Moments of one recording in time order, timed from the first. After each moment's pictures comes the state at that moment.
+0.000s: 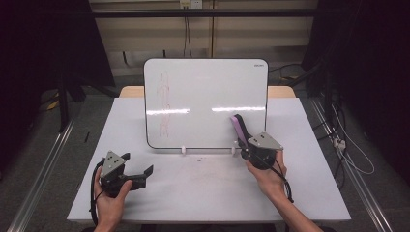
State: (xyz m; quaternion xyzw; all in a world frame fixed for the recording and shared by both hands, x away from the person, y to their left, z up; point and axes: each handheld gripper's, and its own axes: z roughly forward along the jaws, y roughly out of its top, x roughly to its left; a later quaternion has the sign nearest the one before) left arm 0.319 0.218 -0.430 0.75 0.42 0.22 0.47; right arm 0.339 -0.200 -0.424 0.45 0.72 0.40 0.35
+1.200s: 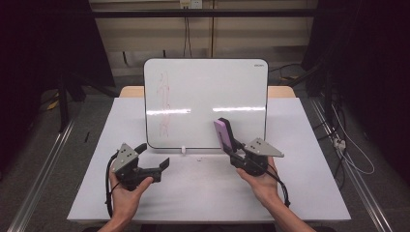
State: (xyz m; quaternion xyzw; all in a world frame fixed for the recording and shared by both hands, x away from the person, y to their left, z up) left arm 0.330 0.173 -0.411 0.72 0.37 0.20 0.55; right arm 0.326 -0.179 -0.426 0.41 0.69 0.53 0.27
